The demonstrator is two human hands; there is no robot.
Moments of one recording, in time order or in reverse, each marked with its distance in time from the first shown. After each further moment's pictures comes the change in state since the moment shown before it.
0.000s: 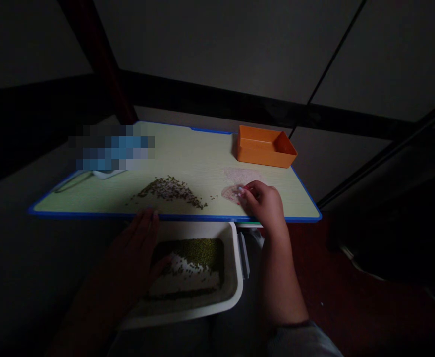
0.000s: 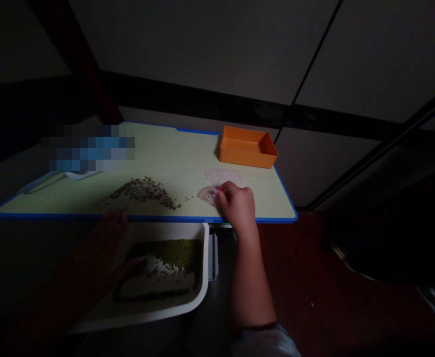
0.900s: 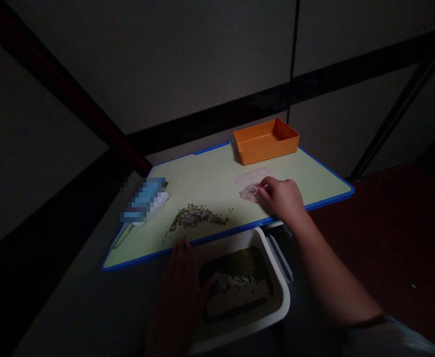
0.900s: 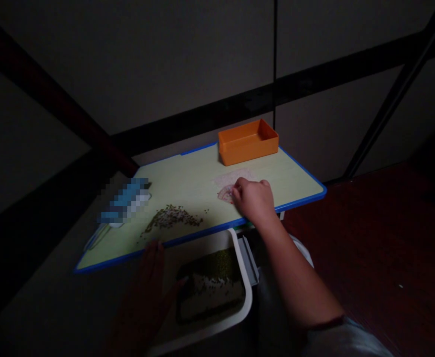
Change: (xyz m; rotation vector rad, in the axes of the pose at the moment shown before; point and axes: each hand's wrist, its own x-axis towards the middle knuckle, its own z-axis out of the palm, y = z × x) left_hand -0.001 -0.007 -0.010 0.069 0.027 0.072; right_hand 0.002 -0.008 0.009 -0.252 0.066 0.153
